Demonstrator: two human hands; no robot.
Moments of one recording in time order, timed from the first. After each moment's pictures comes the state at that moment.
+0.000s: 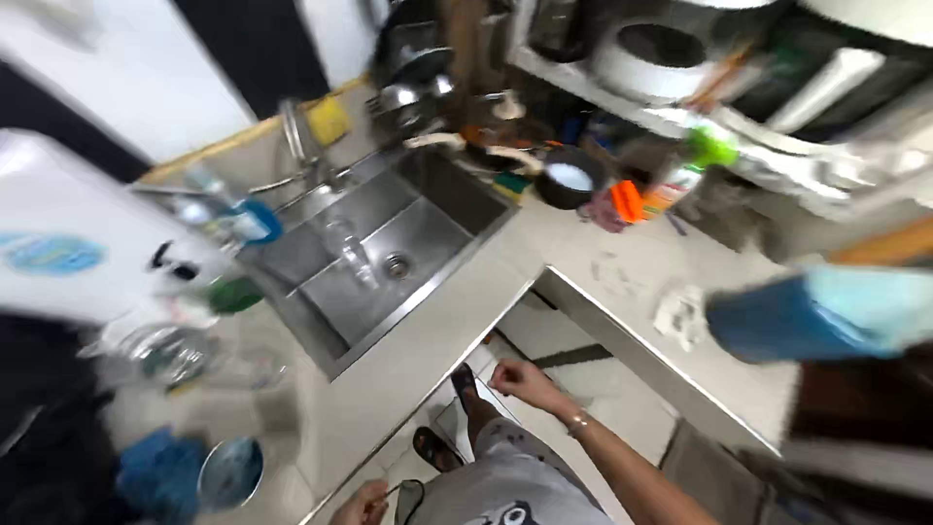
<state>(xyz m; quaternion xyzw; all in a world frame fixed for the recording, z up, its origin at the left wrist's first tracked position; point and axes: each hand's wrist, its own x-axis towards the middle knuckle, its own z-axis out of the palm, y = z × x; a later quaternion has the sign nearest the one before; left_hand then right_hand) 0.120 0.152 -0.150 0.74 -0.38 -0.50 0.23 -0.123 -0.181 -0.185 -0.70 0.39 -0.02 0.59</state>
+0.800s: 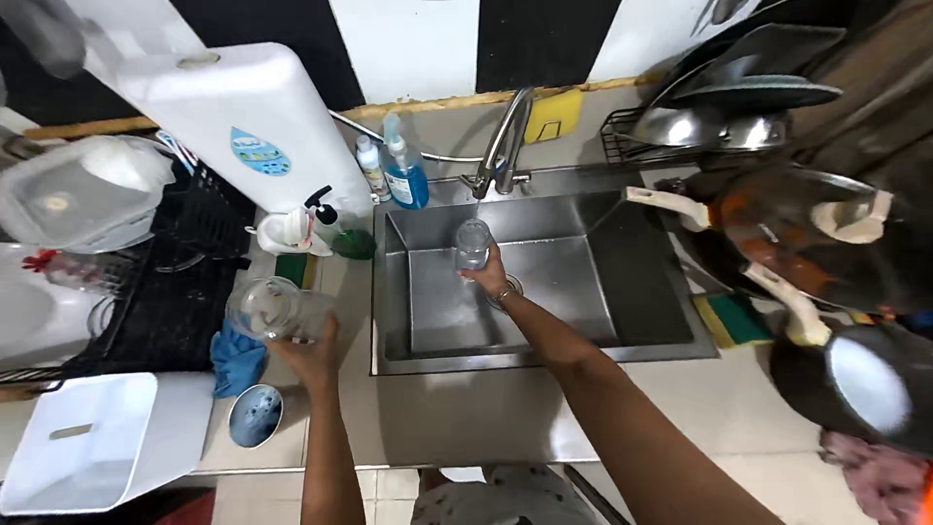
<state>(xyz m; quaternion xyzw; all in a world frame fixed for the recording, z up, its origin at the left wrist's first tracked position) 0.274 -0.024 -0.129 0.84 0.12 0.19 0.50 0.308 -0.376 -0.302 -0.81 0.21 -0.11 0.54</state>
